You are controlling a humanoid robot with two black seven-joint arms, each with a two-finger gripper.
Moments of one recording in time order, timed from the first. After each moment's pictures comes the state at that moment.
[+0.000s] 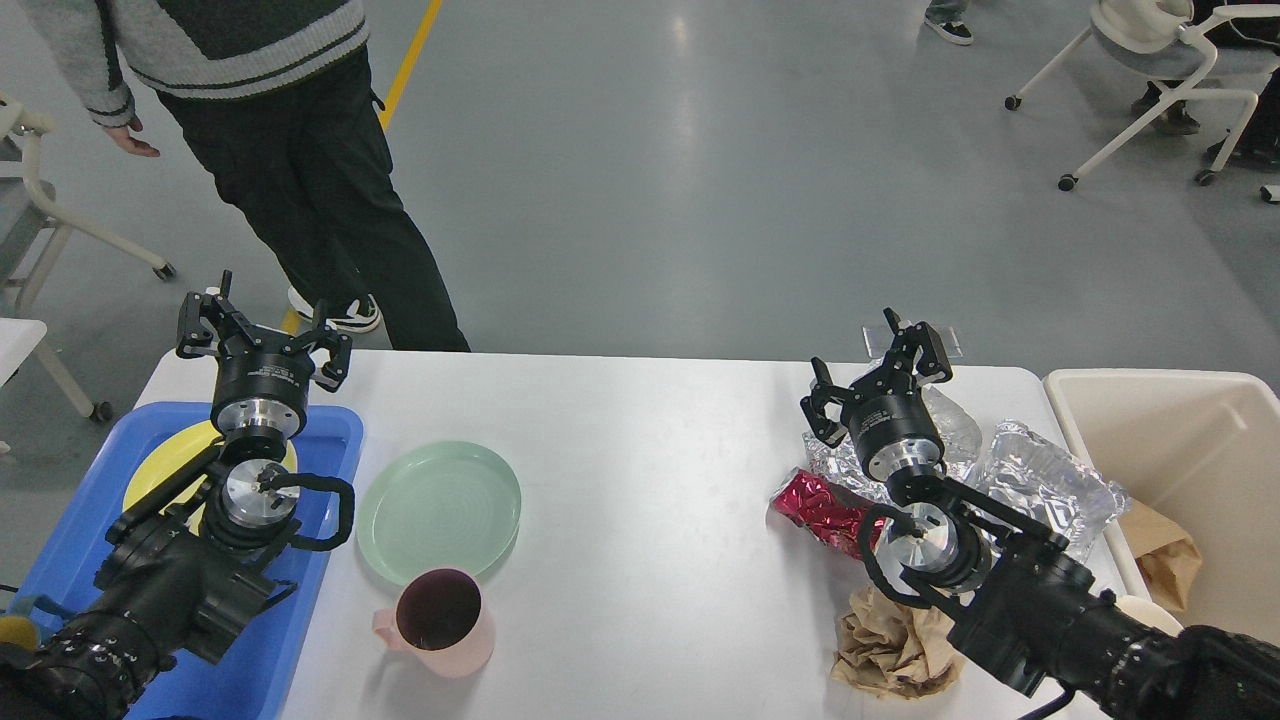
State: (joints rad) left arm -0.62 0.18 -0.97 -0.55 -0.19 -0.25 -0.50; right arm 0.62 -0.09 0.54 0.63 0.20 0.15 0.56
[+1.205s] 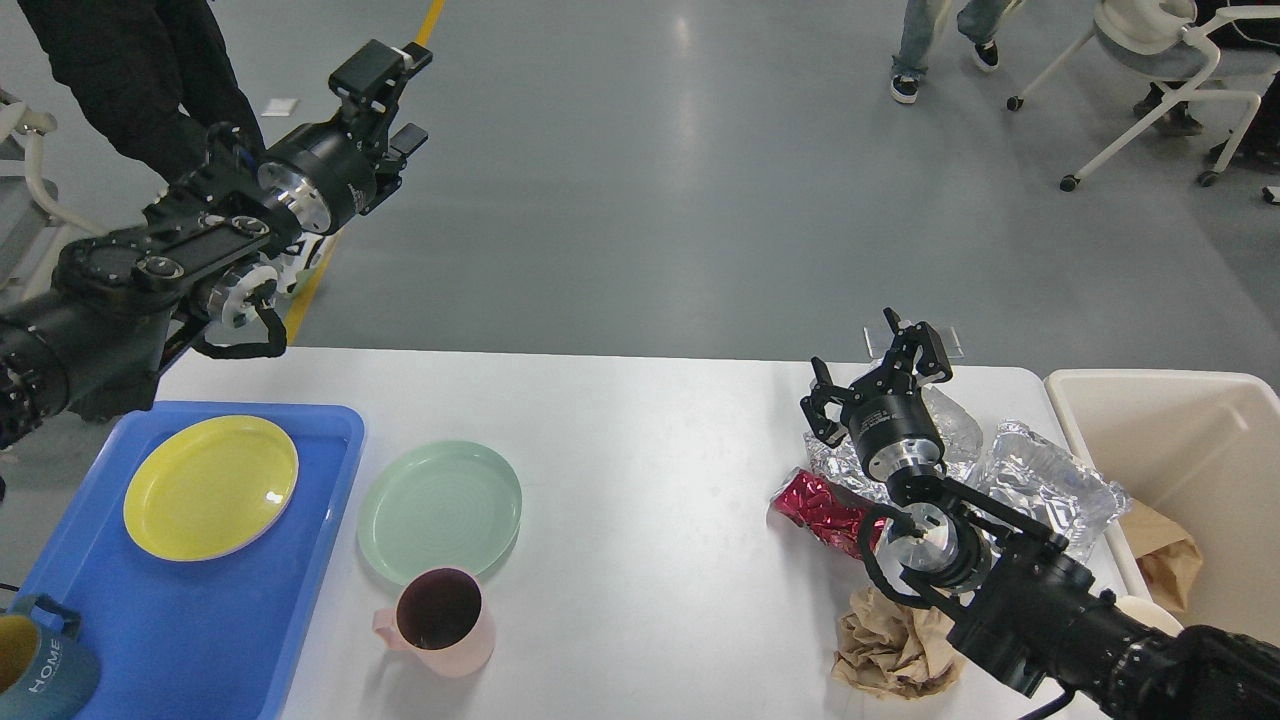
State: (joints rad) left arm -1.33 0.36 0.31 -0.54 -0.04 -0.13 -0.49; right arm 0.62 -0.09 0.54 0.63 0.20 0.15 0.56
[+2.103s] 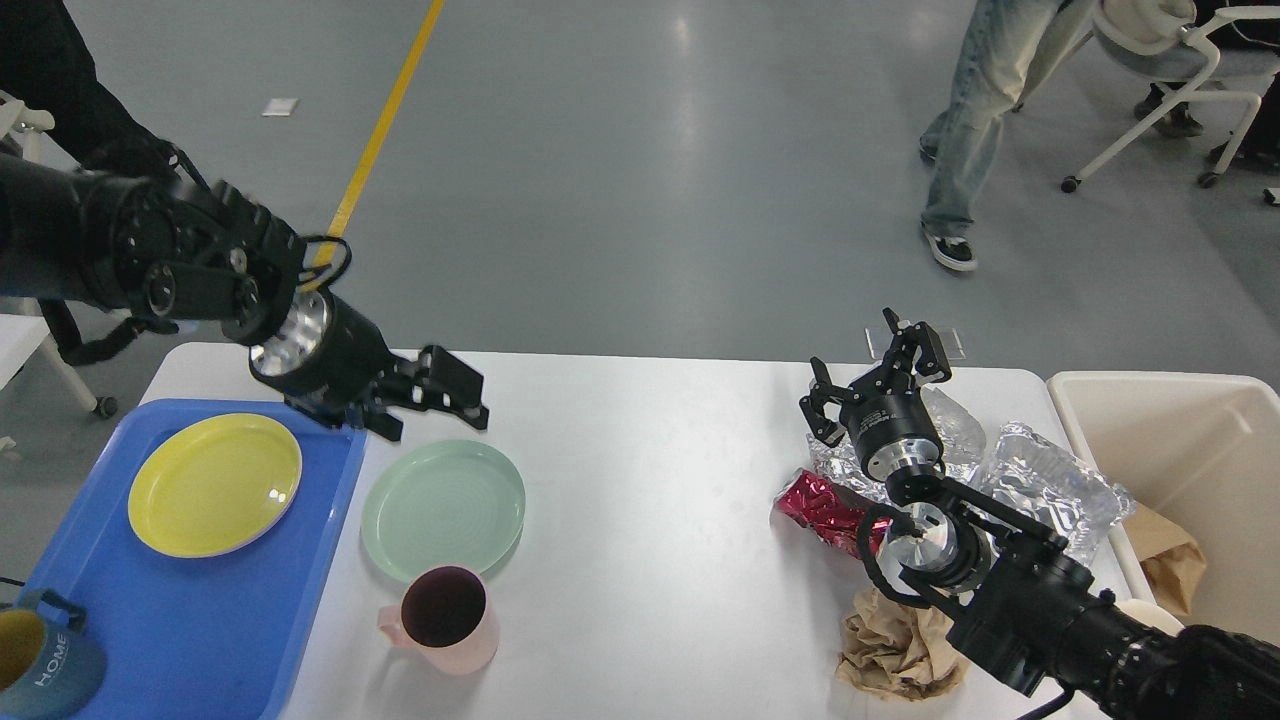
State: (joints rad) left arm -1.99 0.17 1.43 -1.33 0.04 -0.58 -0.50; right arm 0.62 -0.09 0.54 0.63 0.20 0.15 0.56
